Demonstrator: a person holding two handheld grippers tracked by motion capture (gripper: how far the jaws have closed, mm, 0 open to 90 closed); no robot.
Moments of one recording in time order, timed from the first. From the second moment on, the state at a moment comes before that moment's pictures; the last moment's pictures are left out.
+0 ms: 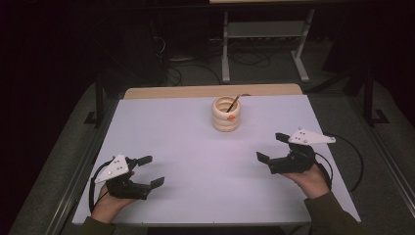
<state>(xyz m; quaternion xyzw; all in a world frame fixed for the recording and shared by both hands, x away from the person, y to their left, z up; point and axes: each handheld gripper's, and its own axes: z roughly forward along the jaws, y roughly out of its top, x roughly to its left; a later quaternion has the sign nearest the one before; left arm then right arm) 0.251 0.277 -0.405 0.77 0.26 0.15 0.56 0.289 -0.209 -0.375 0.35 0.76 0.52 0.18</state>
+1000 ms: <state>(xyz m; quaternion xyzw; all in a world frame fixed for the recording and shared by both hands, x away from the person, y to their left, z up) 0.252 0.280 -0.408 0.78 0.27 0.15 0.55 0.231 -0.247 -0.406 0.36 0.75 0.51 0.21</state>
